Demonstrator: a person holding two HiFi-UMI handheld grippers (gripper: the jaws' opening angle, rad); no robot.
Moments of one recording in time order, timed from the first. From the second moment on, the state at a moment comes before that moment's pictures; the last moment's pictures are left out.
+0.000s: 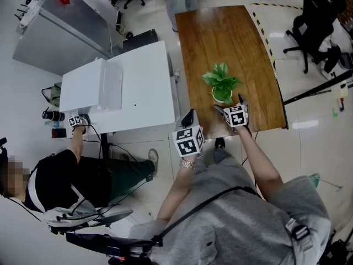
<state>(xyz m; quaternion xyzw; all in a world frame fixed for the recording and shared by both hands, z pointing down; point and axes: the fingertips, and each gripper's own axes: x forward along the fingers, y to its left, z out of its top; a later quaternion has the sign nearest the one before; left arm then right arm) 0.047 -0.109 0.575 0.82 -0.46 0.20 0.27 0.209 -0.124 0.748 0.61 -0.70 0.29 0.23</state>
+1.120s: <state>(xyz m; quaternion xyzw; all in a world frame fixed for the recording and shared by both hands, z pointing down) -0.105 -0.172 0.587 0.74 -0.57 0.17 0.31 -0.008 -0.269 0.772 0.43 -0.80 0.22 0.35</state>
